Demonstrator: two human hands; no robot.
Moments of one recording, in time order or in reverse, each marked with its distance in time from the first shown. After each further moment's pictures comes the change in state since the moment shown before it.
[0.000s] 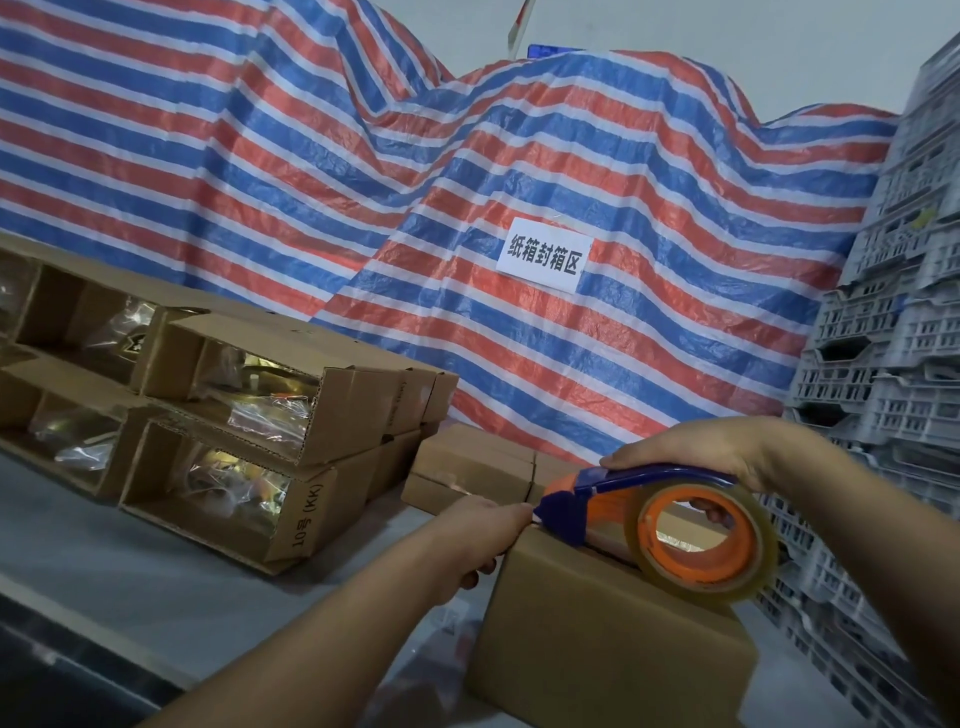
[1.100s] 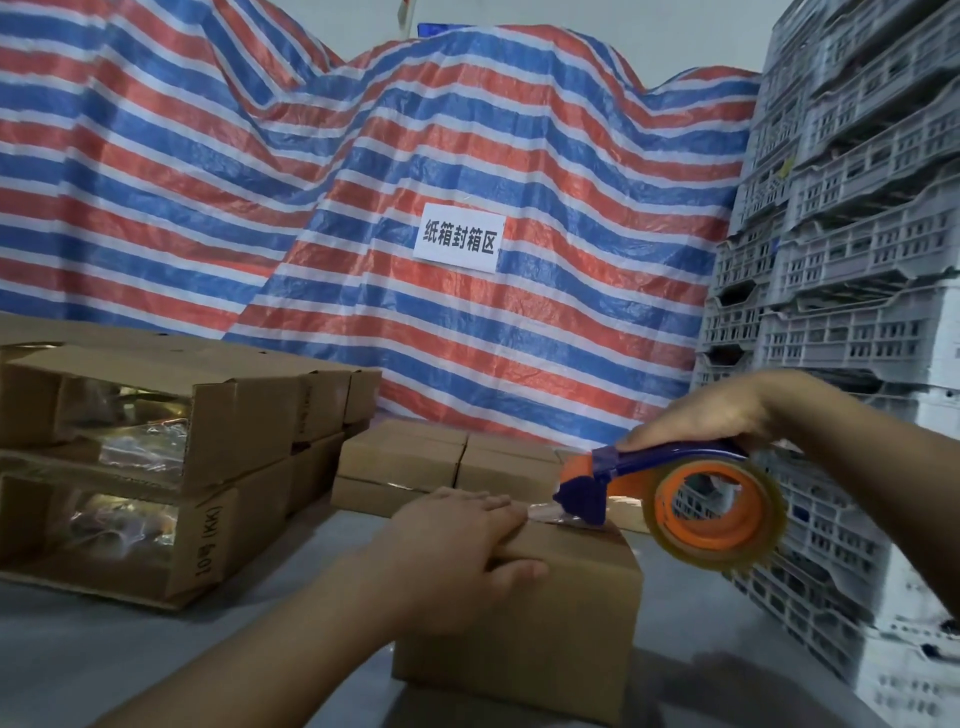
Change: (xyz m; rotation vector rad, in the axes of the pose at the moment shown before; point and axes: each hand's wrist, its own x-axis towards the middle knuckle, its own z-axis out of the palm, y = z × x) left_hand -0.041 0.026 0.037 1.198 -0.032 0.681; right_hand -0.045 0.085 -0.044 -0.030 -0.019 0.178
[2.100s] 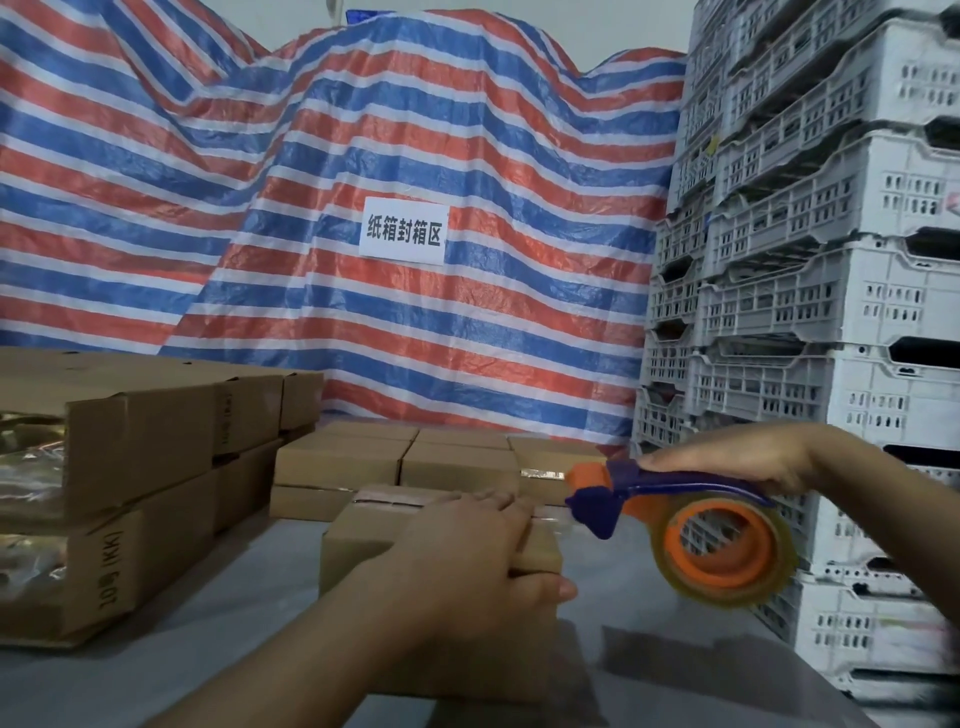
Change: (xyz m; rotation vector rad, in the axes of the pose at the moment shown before) left_hand 0.037 0.062 0.007 -0.018 -0.086 0.052; right_hand -0.009 0.121 0.021 0.299 0.069 -0.213
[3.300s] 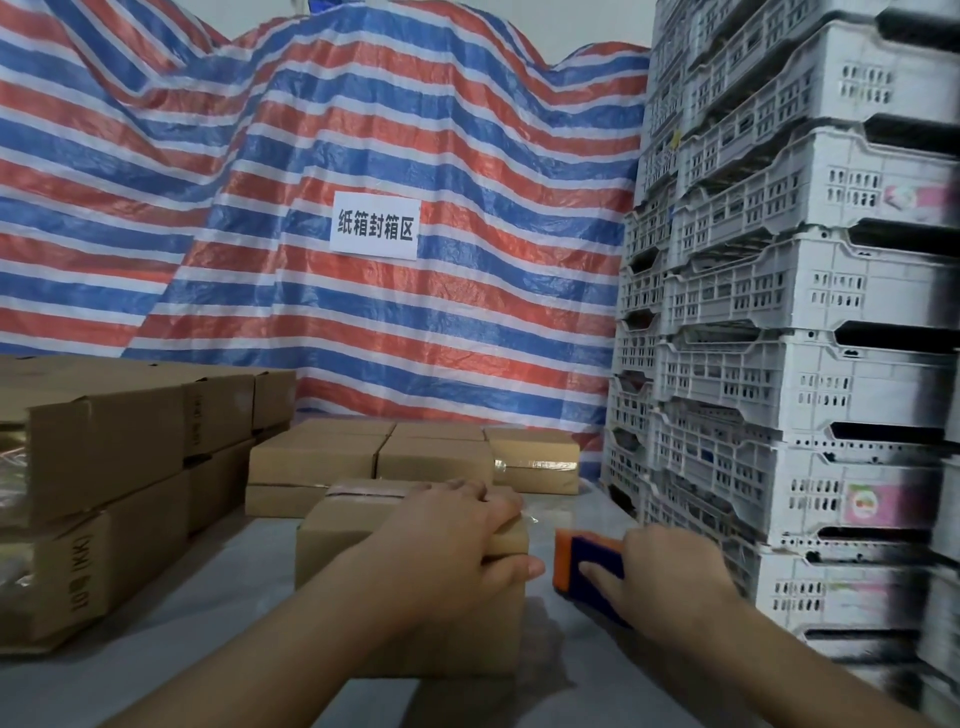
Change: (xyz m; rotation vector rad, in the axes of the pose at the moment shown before) left_hand 0.003 -0.002 0.009 0.067 0.040 0.050; right_hand 0.018 0.046 0.138 -0.959 0.772 0.176
